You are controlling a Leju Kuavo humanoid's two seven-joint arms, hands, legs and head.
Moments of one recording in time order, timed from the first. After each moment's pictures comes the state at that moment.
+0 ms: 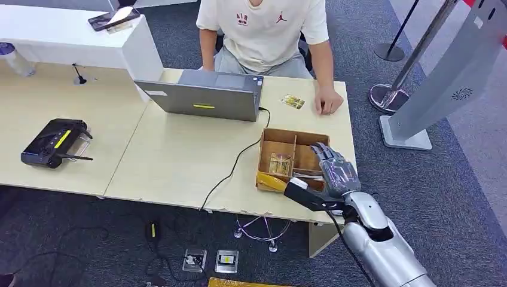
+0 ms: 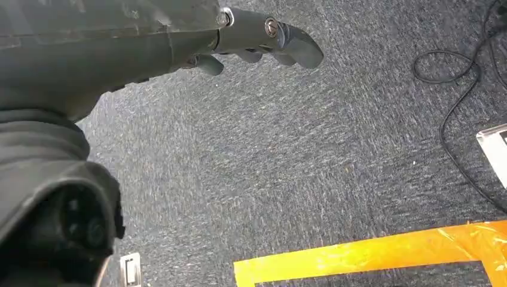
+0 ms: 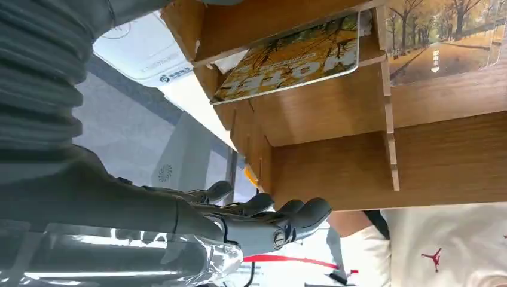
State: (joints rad) left arm -0.18 0.14 -1.31 -0.18 0.87 0.56 -0.13; right arm -0.51 -0.24 0.71 -1.10 0.95 -0.01 0.09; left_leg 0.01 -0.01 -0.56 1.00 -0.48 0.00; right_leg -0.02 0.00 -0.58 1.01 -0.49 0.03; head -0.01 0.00
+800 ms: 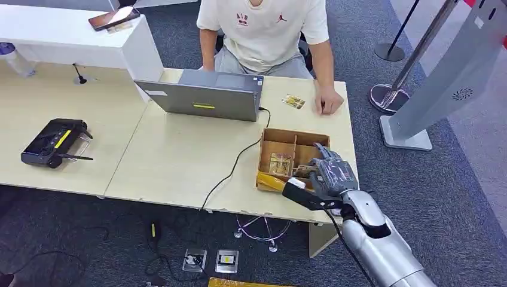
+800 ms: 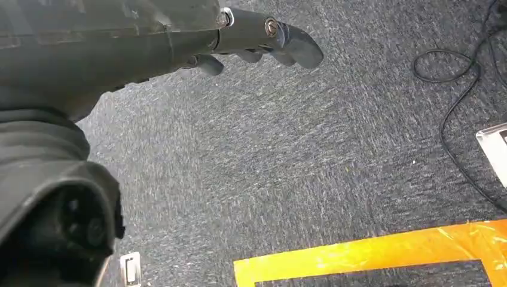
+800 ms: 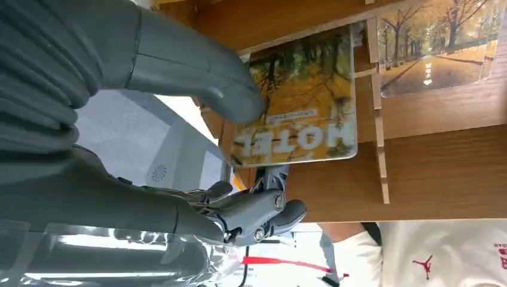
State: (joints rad) left arm -0.17 0.14 -1.31 -0.18 0.87 0.55 -0.13; right arm -0.54 -0.22 0.71 -1.03 0.96 -0.01 0.06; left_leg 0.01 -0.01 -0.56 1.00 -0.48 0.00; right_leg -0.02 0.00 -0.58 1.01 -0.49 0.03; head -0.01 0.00
